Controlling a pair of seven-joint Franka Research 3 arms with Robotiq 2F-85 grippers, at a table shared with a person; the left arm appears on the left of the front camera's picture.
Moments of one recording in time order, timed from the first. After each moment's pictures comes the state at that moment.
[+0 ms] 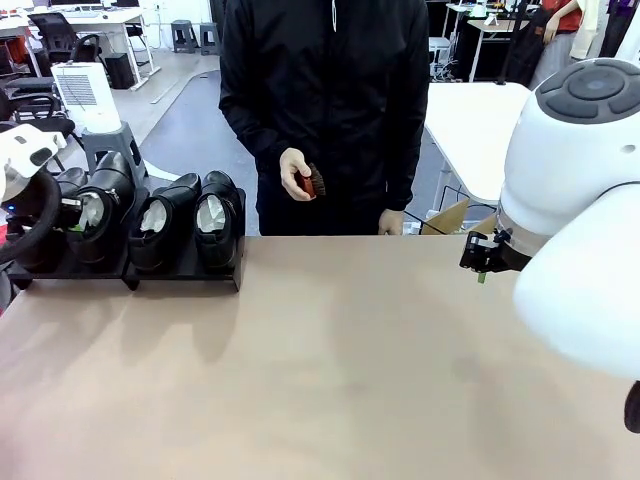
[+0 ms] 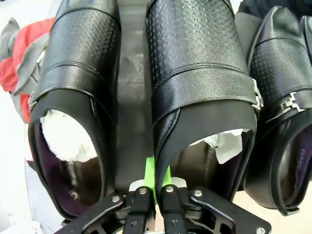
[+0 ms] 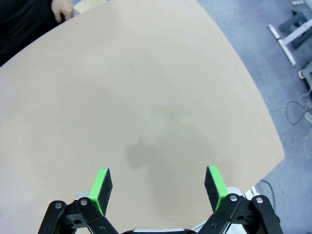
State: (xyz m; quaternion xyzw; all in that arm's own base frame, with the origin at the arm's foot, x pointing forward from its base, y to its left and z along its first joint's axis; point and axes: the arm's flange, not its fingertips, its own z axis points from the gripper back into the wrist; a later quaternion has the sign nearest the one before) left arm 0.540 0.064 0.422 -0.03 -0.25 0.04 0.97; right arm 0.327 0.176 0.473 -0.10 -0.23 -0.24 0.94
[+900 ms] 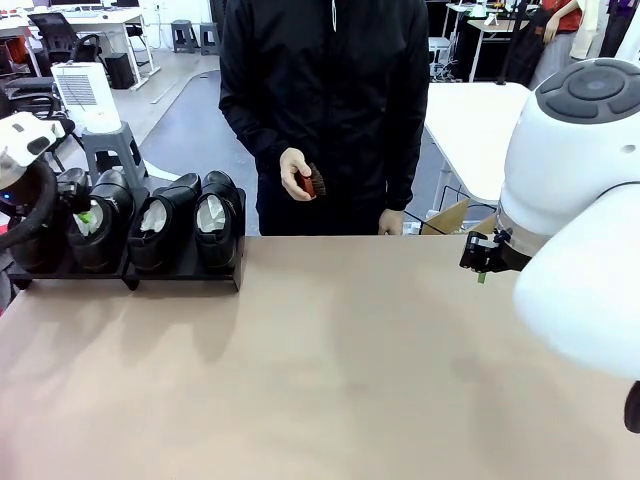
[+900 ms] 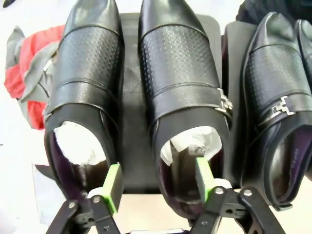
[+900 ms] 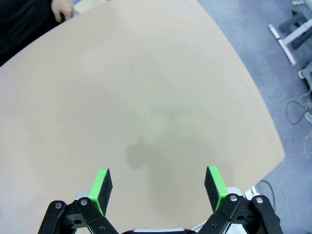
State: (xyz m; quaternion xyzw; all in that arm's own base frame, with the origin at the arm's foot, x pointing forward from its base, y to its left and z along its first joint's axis) left arm 0.541 0.061 0.446 -0.02 -0.26 0.02 0.97; right arm 0.327 0.176 0.473 -0.10 -0.23 -0.24 0.94
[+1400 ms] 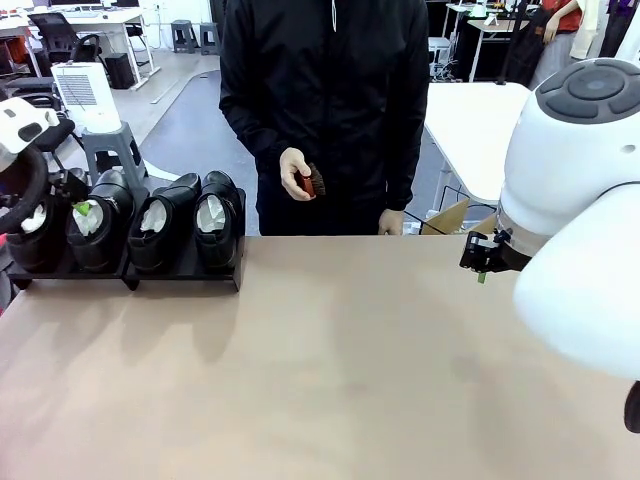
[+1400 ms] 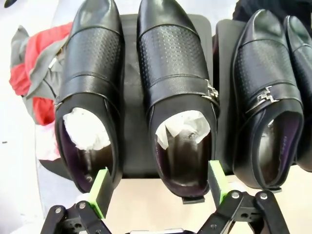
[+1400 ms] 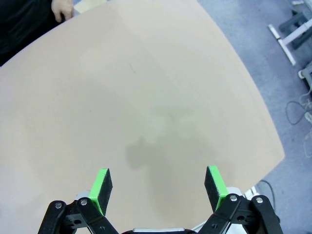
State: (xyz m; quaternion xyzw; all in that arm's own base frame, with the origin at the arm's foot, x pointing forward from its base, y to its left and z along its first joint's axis) left arm 0.529 0.056 0.468 -0.01 -0.25 0.02 0.97; right arm 0.327 0.176 0.473 -0.10 -0.23 -0.24 0.94
